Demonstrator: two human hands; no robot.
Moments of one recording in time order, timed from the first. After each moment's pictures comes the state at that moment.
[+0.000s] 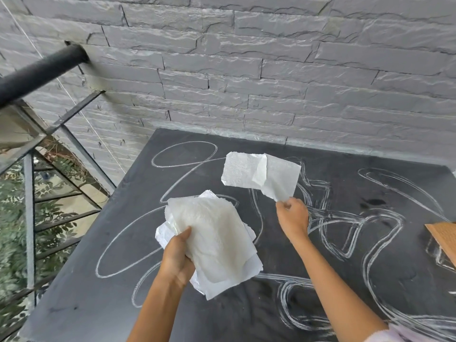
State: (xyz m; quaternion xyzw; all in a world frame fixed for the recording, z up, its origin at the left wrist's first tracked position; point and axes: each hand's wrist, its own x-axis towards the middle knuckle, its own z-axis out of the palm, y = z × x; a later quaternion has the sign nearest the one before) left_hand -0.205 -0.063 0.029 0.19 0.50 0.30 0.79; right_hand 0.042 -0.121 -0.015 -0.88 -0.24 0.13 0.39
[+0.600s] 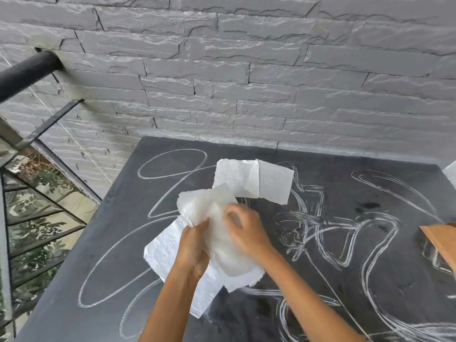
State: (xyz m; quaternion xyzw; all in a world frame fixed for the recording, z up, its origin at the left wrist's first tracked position) left_hand -0.145 -0.037 0.040 0.30 0.42 0.29 0.81; right_hand -0.028 -0.090 0.033 -0.74 -0.47 0.23 0.43
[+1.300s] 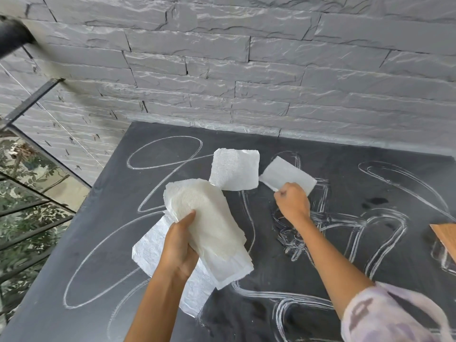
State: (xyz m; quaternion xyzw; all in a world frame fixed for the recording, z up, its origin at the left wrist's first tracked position) left_hand -0.141 -0.020 0.027 0.24 0.46 0.29 0.80; right_hand 0.123 -0.076 -0.047 -0.91 -0.35 0.08 0.23
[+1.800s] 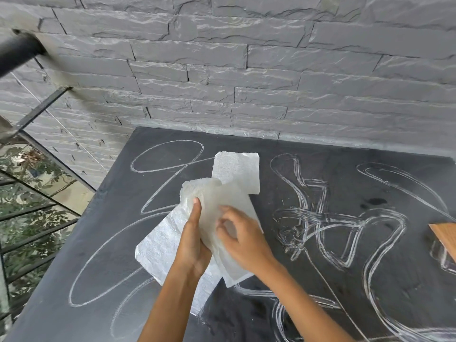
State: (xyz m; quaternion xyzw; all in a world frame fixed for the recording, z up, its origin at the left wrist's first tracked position) left_hand -0.124 -0.037 0.039 0.25 0.38 0.27 0.85; right_hand -0.027 -0.105 0.025 -0.72 -0.50 0.25 0.41
